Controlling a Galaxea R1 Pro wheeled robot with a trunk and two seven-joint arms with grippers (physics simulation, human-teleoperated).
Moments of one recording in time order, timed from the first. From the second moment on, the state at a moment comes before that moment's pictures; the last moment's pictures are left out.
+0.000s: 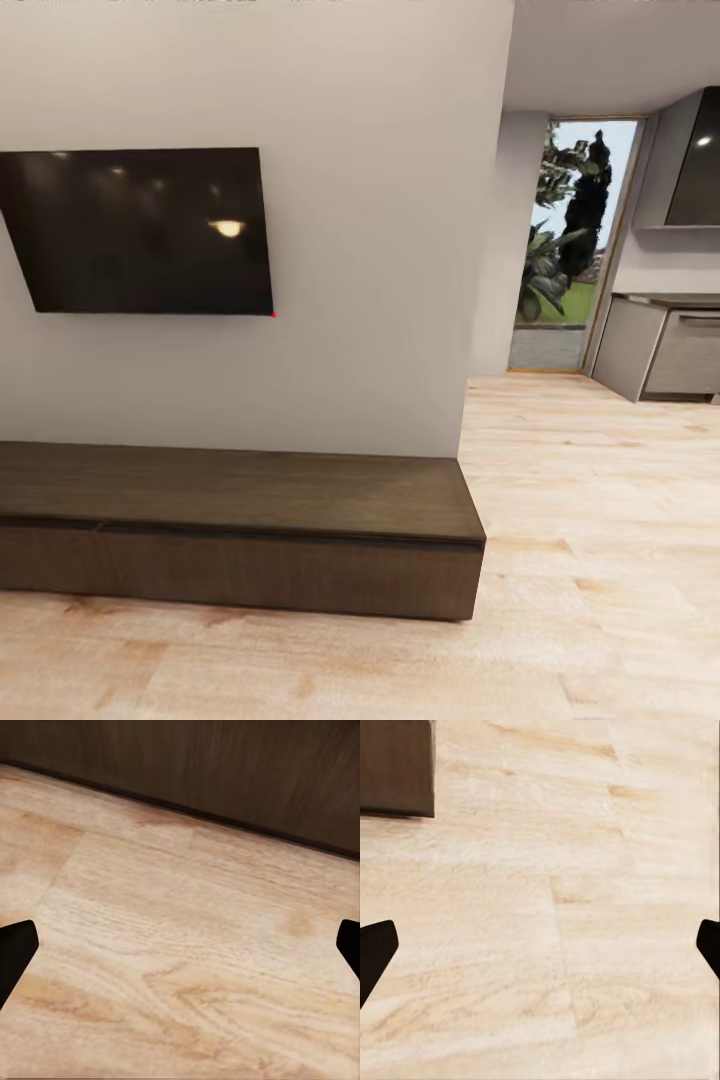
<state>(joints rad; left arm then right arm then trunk) -0.19 0.17 -0.27 -0.26 0.58 -0.51 -0.06 -0.33 -0.17 0.43 -0.07 -0.40 -0.49 -0.23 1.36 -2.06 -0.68</state>
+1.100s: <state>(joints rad) -0.19 0.19 -0.33 -0.07 0.56 -0.25 -0.04 -0.32 -0.19 0.46 0.03 -0.08 -0.29 -0.15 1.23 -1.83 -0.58</state>
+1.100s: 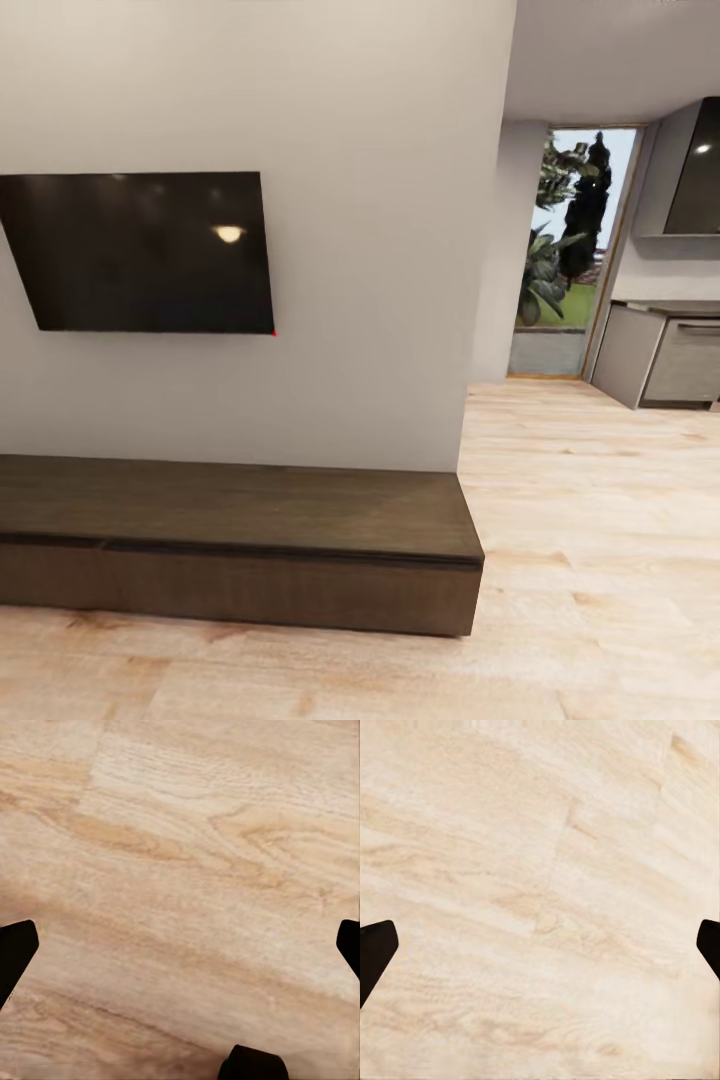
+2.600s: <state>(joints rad) -0.14 0.10 -0.37 -0.04 0.51 -0.23 -0.03 -0.31 -0.12 0.45 0.03 -0.09 -0.21 -0.13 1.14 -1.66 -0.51</state>
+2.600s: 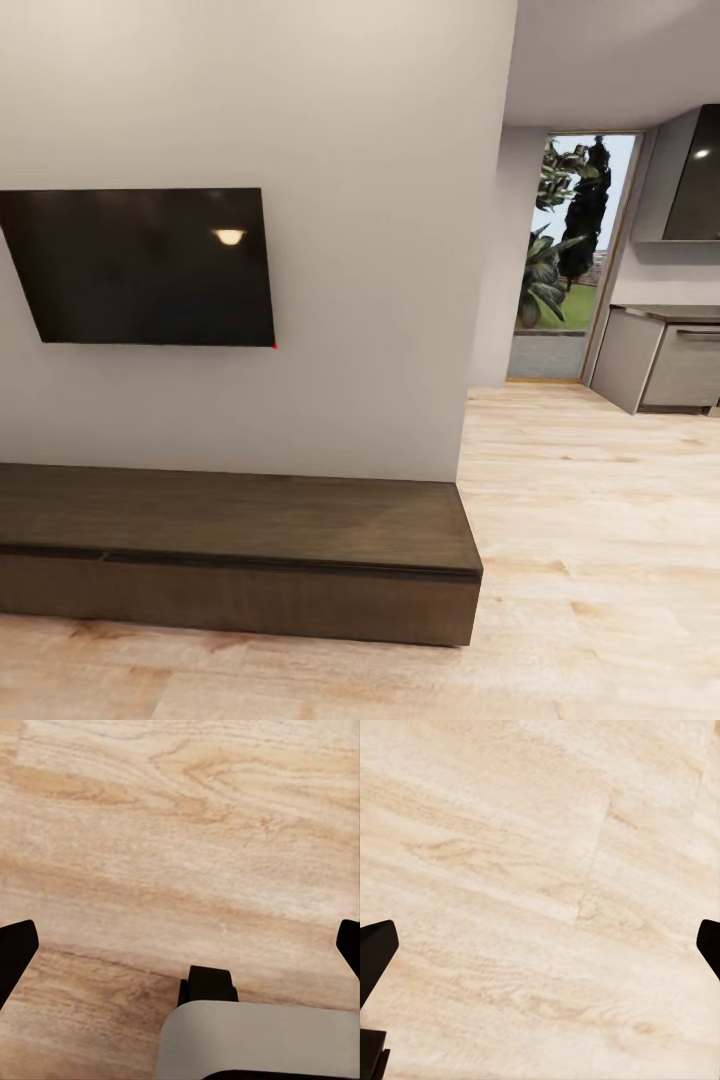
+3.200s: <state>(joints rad) -0.14 0.10 -0.37 -0.03 0.51 -0.24 -0.03 -0.31 -0.11 0.45 0.03 -0.13 -0.20 -0.14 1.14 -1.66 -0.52</state>
